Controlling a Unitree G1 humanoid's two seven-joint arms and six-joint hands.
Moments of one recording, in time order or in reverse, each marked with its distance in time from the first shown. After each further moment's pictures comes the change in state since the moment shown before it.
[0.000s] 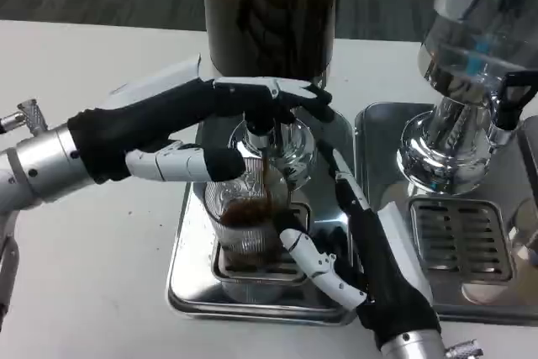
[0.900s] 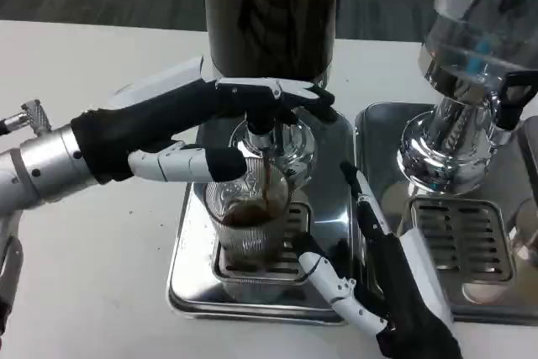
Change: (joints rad) left arm -0.006 -0.012 0.001 0.012 -0.001 -0.003 -0.024; right arm 0.115 -0.032 -0.003 -0.069 -0.002 -0.006 -0.021
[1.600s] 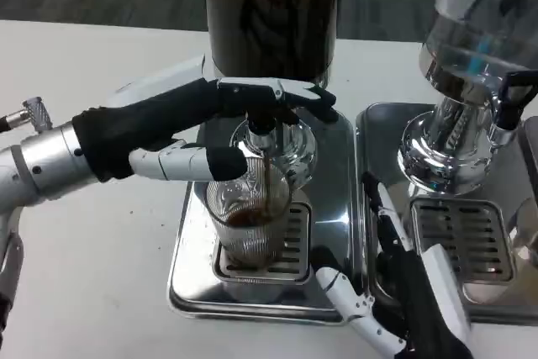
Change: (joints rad) left arm -0.013 -0.002 0.001 0.012 0.000 -0.001 -0.017; right arm 0.100 -0.031 0.001 -0.084 -0.008 -0.002 -0.028
